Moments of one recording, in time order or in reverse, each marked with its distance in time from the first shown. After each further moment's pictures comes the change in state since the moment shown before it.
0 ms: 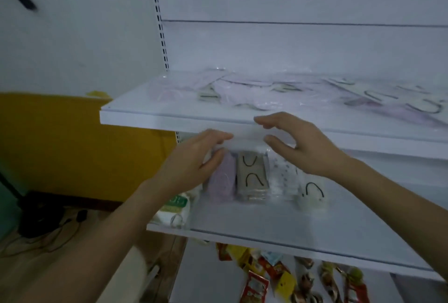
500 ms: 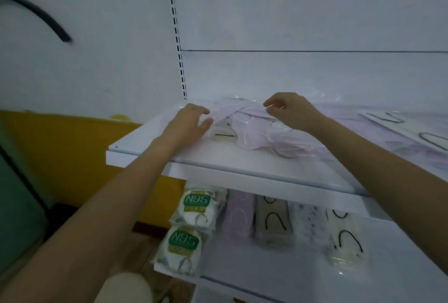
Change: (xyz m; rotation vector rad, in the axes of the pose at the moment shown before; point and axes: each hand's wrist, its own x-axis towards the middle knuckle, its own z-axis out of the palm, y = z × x) left_hand 0.135 -0.126 -0.031 0.250 -0.047 -0.496; right_hand 0.179 0.082 -0.006 0.000 -0.033 0.346
